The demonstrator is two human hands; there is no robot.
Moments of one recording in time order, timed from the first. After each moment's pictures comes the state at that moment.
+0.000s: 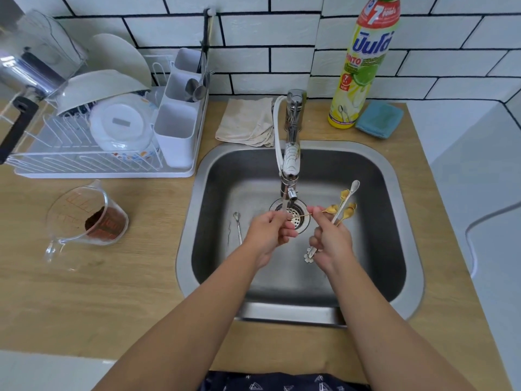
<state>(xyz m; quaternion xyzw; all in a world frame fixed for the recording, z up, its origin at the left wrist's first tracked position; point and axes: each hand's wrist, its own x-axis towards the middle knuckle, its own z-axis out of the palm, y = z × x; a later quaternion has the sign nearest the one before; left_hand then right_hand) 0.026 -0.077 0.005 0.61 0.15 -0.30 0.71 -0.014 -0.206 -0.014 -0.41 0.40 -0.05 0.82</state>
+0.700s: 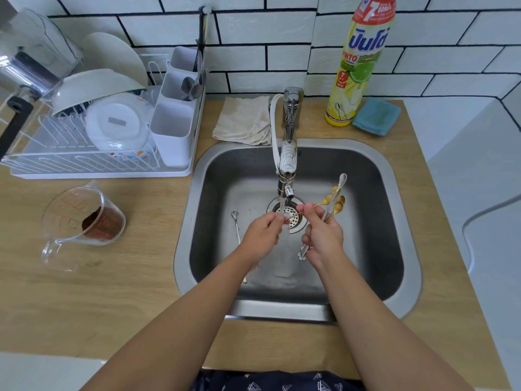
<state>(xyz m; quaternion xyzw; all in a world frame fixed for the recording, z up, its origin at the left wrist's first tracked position) 0.021 -0.058 -0.011 0.77 0.00 -0.25 0.59 -0.010 -0.195 -0.017 -0.43 0.39 -0.07 0.81</state>
